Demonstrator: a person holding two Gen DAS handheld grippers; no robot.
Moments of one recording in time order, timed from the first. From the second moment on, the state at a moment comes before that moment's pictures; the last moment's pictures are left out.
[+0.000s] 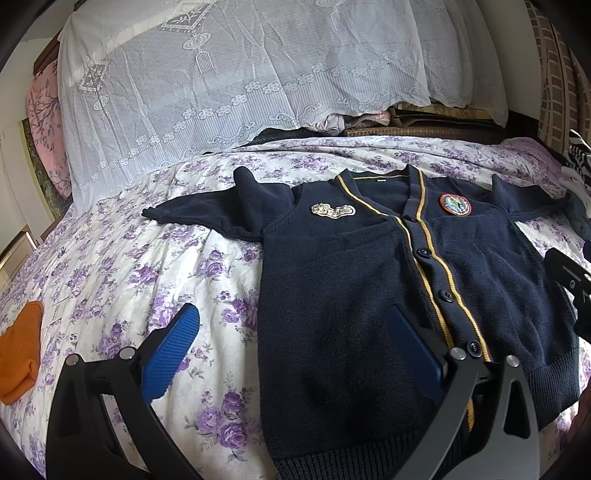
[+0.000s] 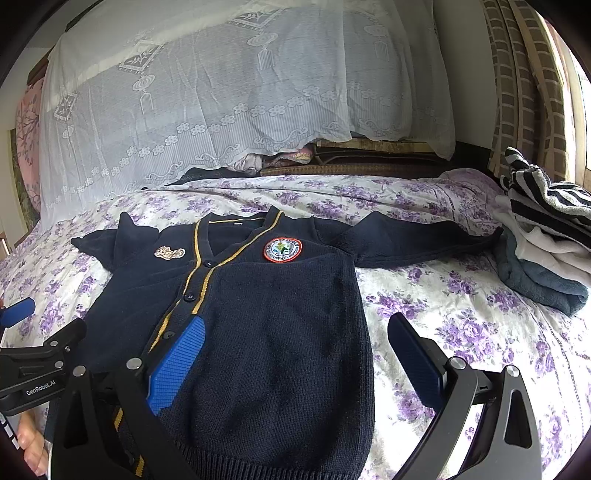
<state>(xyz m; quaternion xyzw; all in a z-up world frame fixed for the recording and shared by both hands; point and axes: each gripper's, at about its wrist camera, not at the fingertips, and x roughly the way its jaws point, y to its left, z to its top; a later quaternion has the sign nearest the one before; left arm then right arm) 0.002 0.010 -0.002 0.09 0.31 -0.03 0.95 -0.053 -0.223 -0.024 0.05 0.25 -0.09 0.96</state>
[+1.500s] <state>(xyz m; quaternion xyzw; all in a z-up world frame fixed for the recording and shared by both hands) 0.015 0.028 -0.008 0.07 0.35 -0.06 0.93 -0.054 -0.237 -0.022 0.06 0.25 -0.09 0.96</state>
